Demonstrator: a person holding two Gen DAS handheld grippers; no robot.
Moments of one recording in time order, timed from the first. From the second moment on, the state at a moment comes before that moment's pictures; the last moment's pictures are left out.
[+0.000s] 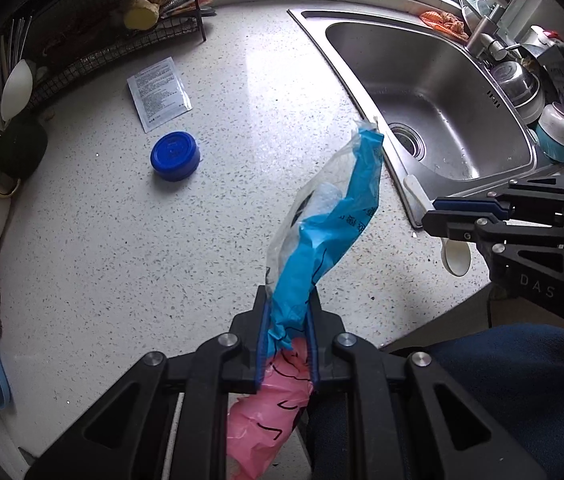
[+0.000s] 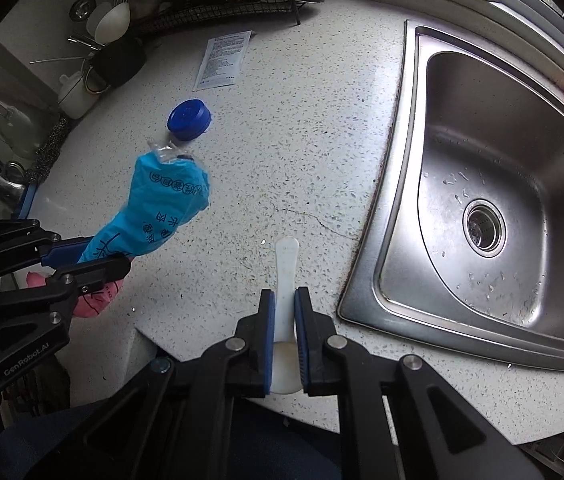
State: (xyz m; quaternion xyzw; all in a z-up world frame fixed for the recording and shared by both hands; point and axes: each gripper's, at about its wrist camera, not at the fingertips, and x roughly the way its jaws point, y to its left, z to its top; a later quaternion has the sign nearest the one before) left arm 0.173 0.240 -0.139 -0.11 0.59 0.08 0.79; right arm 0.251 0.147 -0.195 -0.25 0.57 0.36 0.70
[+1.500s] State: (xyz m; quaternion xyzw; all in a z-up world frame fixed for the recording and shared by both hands) left arm 0.133 -0.032 -0.237 -0.03 0.65 -0.01 0.76; right arm 0.158 -0.121 -0.238 -0.19 0.57 0.28 0.75
